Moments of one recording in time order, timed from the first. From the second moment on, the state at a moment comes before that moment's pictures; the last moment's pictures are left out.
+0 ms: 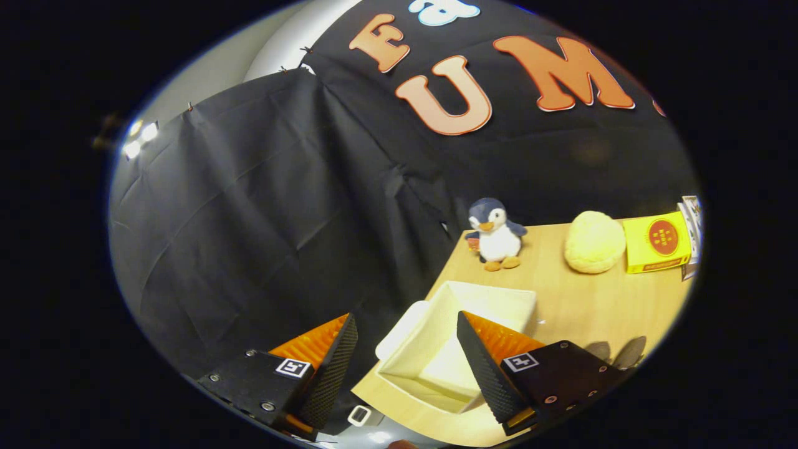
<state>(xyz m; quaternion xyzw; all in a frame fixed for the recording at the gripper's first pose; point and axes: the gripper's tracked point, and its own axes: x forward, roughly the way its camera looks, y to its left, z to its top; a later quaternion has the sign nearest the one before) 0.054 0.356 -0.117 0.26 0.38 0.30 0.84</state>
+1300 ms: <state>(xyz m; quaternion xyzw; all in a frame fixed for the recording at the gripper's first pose) -0.057 0.183 -0.358 0.08 0.53 0.16 0.83</state>
